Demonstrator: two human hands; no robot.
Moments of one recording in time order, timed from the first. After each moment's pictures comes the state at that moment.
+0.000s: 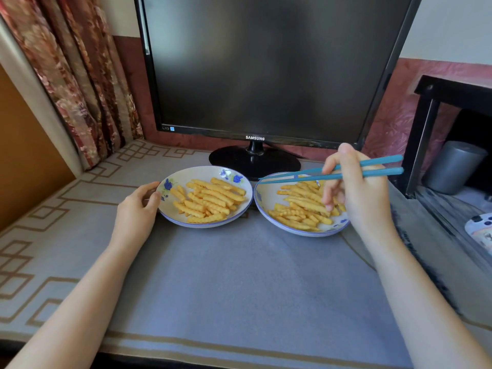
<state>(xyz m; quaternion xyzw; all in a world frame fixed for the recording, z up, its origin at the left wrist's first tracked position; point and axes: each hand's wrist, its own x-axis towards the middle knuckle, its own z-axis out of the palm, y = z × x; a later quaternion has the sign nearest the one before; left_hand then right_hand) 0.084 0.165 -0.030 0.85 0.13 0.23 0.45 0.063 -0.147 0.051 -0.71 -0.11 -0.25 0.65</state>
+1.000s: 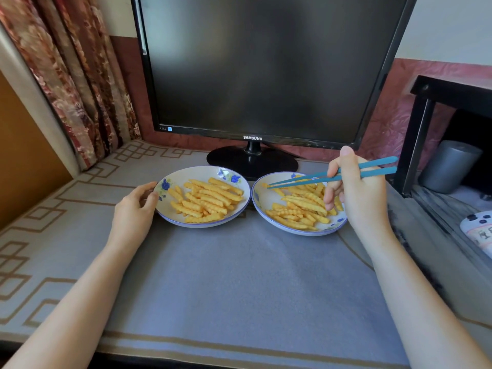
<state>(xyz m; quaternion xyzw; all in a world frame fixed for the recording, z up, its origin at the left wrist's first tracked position) 0.083 0.165 -0.030 0.85 0.13 0.23 0.45 0.070 -0.158 0.041 -0.73 -0.08 -0.28 0.62</state>
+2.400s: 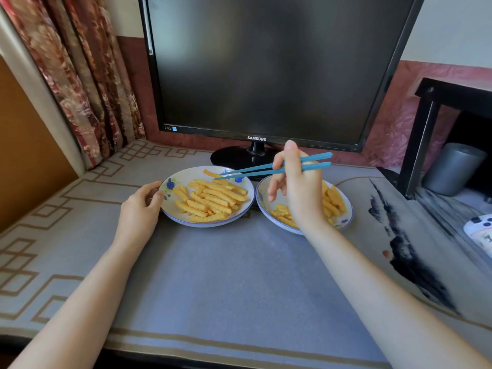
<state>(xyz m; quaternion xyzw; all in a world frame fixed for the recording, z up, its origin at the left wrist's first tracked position) 0.083 0.165 -0.030 0.85 0.13 0.23 0.46 0.087 -0.079 0.035 -0.68 -0.13 -0.21 0.69</state>
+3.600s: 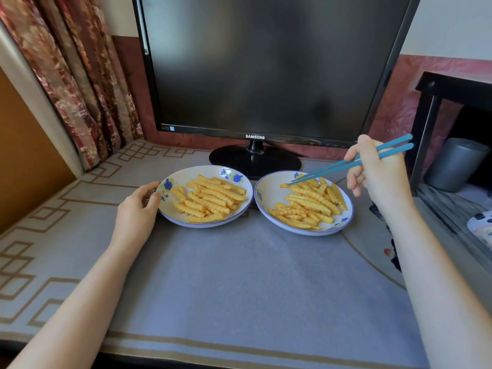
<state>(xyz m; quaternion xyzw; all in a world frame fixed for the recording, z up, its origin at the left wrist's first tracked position) 0.083 0.163 -0.029 0.85 0.14 0.23 0.45 0.102 -0.192 0.055 -0.77 -0.04 -0.26 0.58</state>
